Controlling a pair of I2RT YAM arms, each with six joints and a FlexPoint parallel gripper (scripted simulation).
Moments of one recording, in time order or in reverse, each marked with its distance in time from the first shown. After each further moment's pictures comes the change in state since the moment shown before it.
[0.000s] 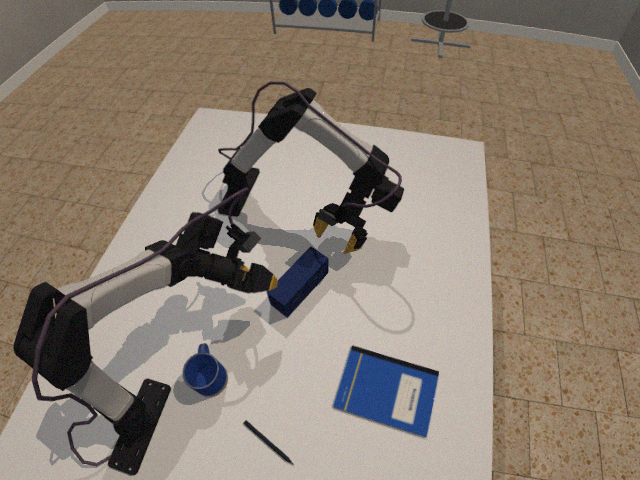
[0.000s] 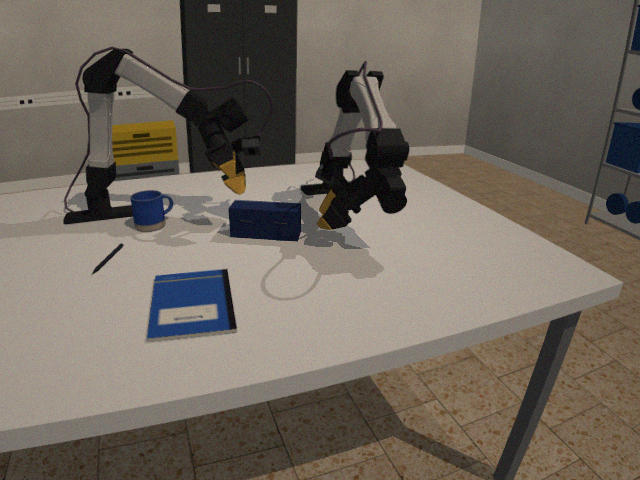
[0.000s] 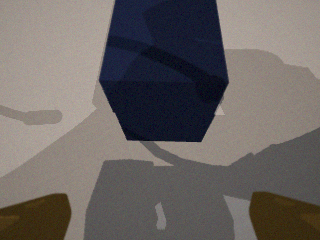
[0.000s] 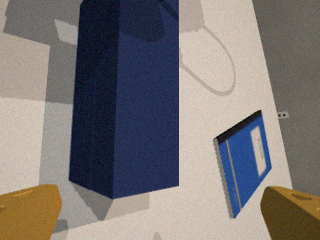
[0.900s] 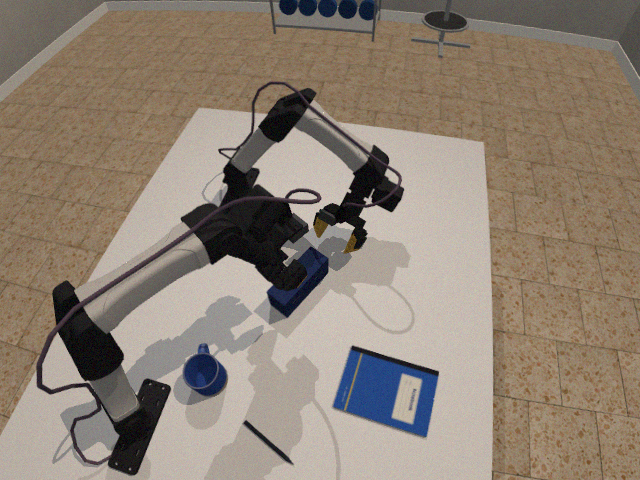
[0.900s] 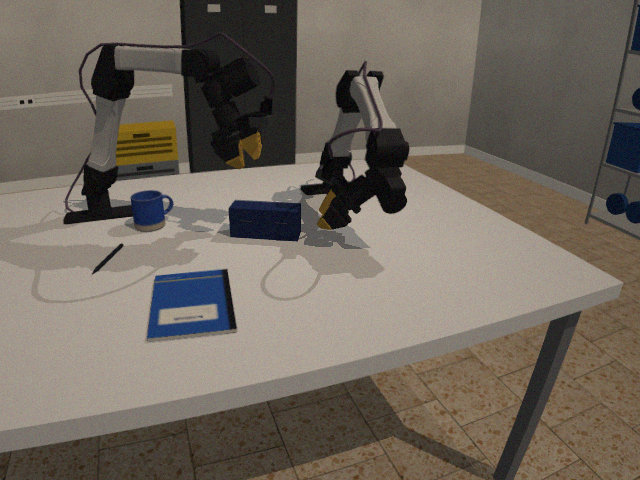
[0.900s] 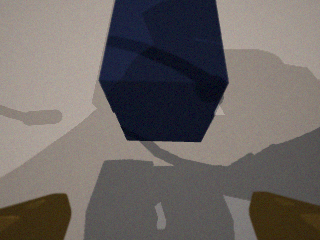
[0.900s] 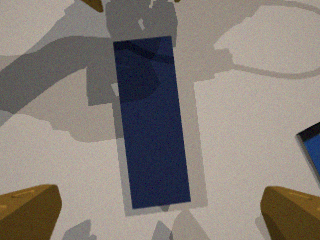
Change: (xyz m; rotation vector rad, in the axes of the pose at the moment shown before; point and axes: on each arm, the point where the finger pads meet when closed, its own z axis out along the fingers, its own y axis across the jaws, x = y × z) left arm 0.000 0.000 0.000 0.000 0.000 0.000; right arm -0.049 -0.070 -0.002 -0.565 0.150 0.454
